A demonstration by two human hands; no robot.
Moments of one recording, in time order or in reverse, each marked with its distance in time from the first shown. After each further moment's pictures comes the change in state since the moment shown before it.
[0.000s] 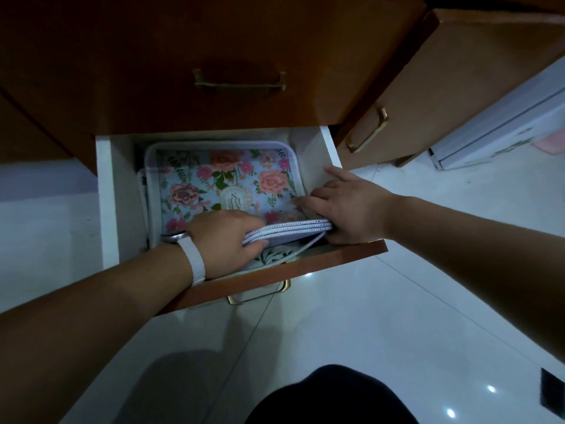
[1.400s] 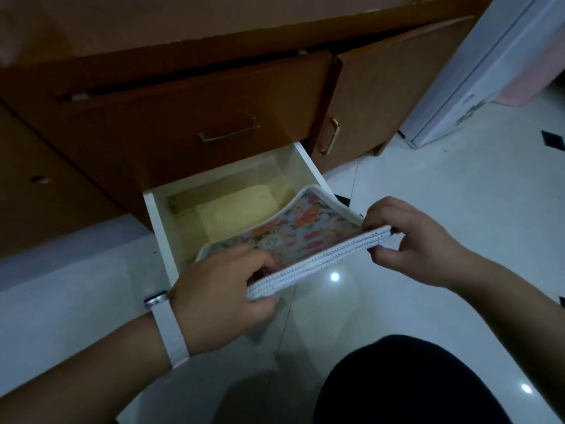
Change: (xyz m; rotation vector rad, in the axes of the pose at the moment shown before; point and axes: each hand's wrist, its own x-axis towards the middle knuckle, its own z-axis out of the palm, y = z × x) left_hand -0.121 0.098 -0.111 -0.082 -0.034 0.078; right_hand -0.149 -0.125 -0.064 0.914 0.656 0.513
